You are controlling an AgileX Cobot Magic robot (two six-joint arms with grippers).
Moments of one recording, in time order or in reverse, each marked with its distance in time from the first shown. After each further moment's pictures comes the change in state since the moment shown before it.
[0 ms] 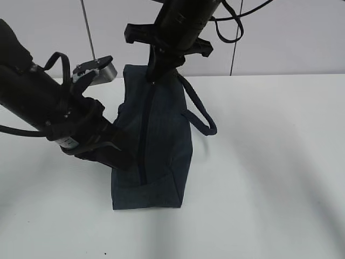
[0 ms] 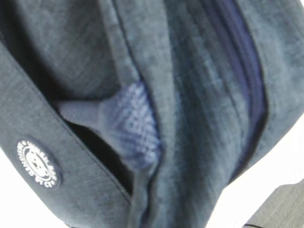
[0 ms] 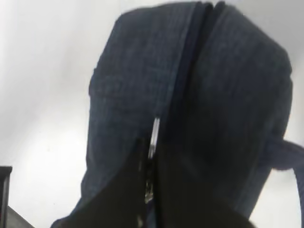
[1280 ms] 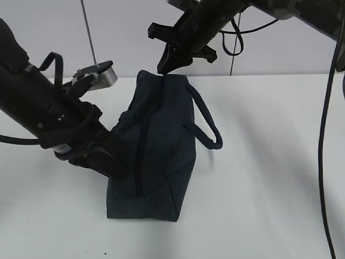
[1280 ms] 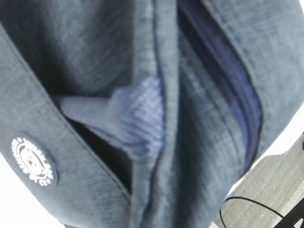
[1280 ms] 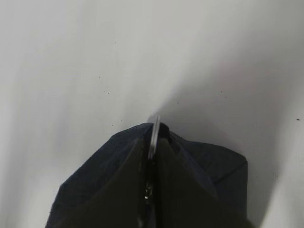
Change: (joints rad) left arm 0.000 -0.012 -0.001 0.014 0.093 0.003; right arm -0.145 0.219 -0.213 0.167 -0.069 -0.053
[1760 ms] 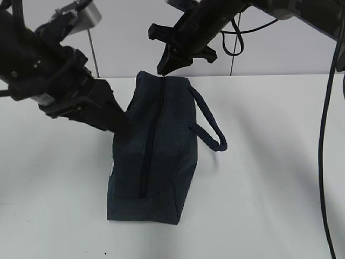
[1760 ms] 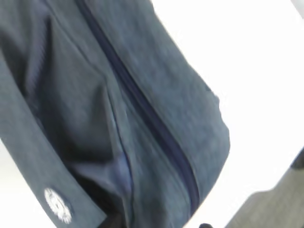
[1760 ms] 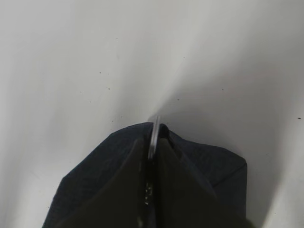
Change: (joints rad) left arm 0.000 -0.126 -0.122 0.083 0.032 -0.085; right arm -0.001 0.000 0.000 0.007 0.010 -0.030
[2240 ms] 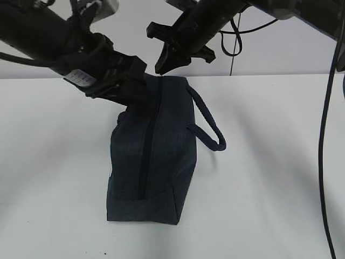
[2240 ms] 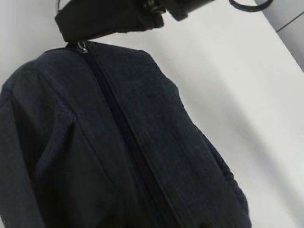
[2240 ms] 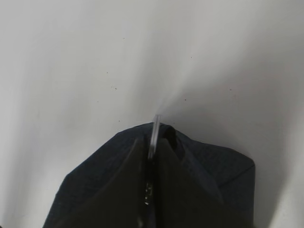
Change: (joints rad) left arm 0.000 0.139 -0.109 -0.073 -0.172 -0.024; right arm 0.000 0.000 0.000 0.029 0.001 0.000
